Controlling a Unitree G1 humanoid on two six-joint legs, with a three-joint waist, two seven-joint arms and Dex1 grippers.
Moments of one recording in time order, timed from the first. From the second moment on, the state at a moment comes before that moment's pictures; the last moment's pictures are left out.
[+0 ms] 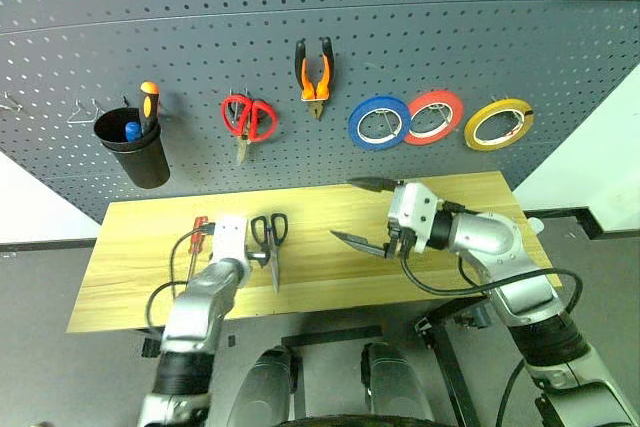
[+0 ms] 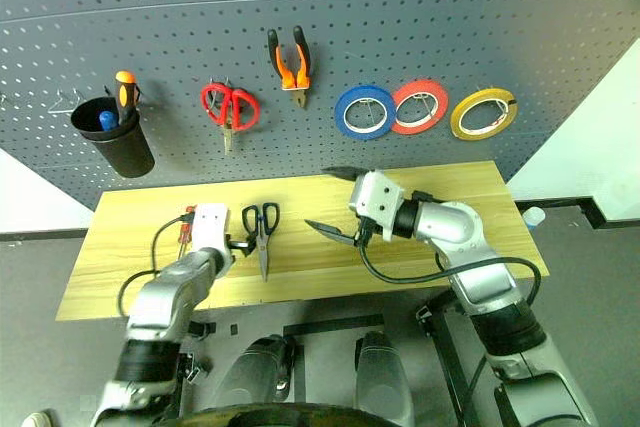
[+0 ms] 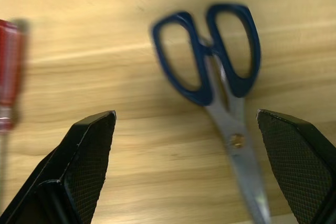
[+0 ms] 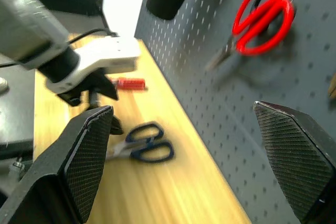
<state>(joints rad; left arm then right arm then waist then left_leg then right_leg) -0.23 0.07 0.00 -0.03 -0.06 0.95 0.04 -0.28 -0.55 0.21 -0.19 0.19 0.02 0.87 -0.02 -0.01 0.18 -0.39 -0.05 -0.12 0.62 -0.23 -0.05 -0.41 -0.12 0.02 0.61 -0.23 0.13</state>
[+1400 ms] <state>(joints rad) -0.56 -0.10 0.26 0.43 -0.08 1.01 0.29 -0.11 -0.61 0.17 -0.11 0.28 0.18 1.04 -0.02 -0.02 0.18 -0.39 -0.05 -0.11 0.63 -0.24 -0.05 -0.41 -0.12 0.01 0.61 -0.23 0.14</state>
